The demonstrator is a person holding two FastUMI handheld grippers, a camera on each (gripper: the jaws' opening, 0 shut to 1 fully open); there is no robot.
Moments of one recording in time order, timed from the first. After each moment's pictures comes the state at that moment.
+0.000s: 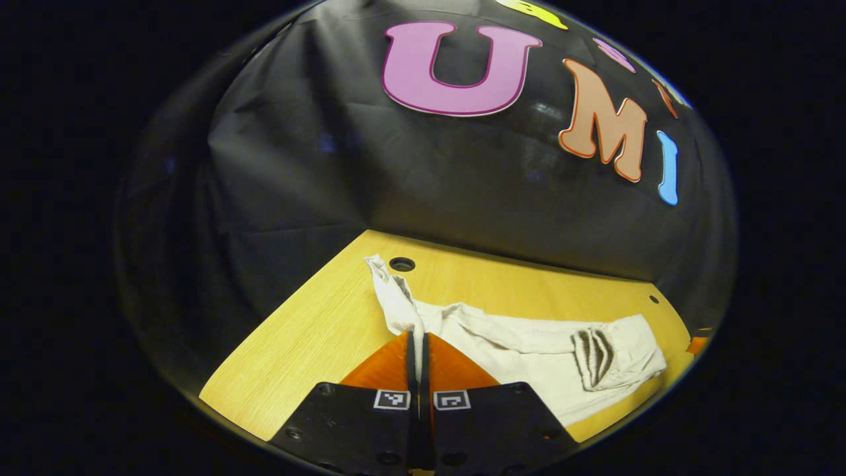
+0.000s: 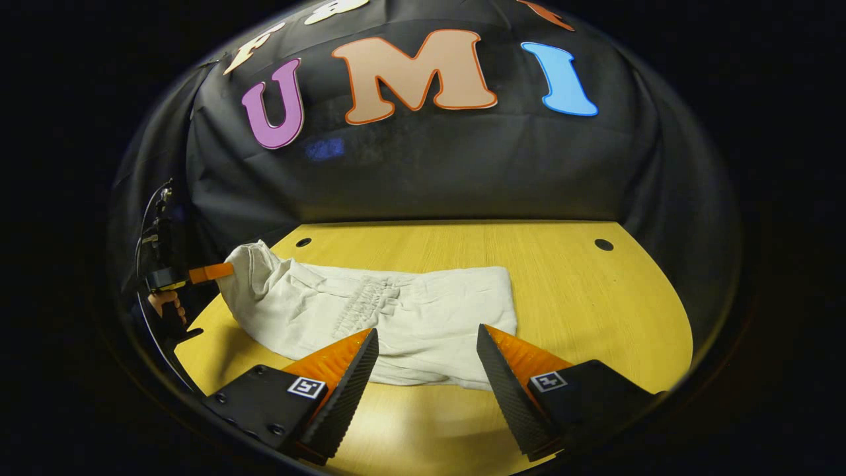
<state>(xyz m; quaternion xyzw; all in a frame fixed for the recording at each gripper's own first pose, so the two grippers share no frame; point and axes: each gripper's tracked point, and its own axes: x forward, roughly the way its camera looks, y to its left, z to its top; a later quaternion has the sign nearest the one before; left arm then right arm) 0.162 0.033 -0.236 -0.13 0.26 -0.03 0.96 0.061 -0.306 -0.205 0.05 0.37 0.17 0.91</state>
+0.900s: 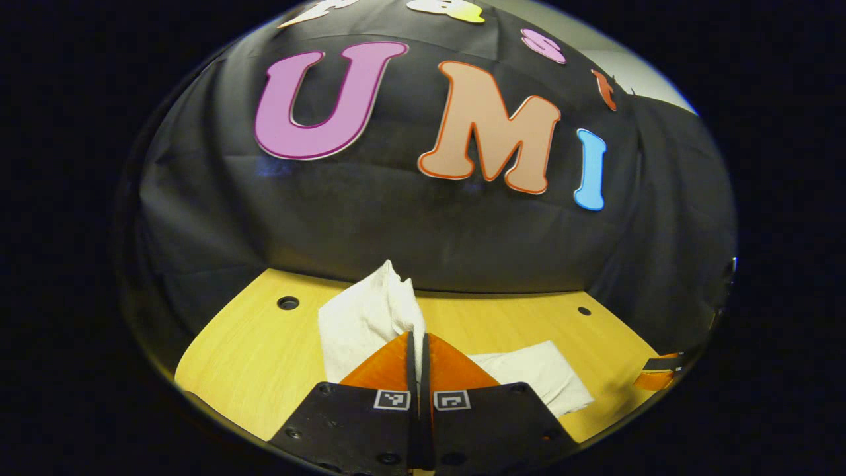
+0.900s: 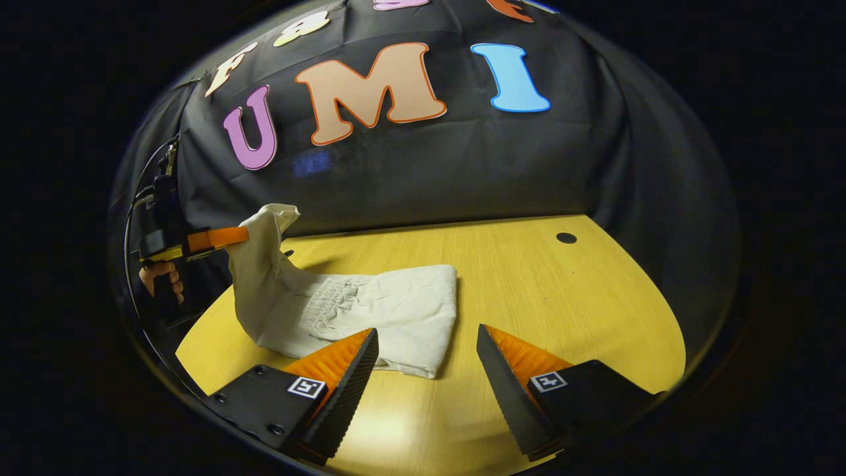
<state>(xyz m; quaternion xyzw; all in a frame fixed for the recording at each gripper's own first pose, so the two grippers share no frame) 0.175 -0.152 -0.131 -0.12 0.20 -0.16 0.96 0.056 -0.401 -0.199 0.07 0.36 0.14 0.92</state>
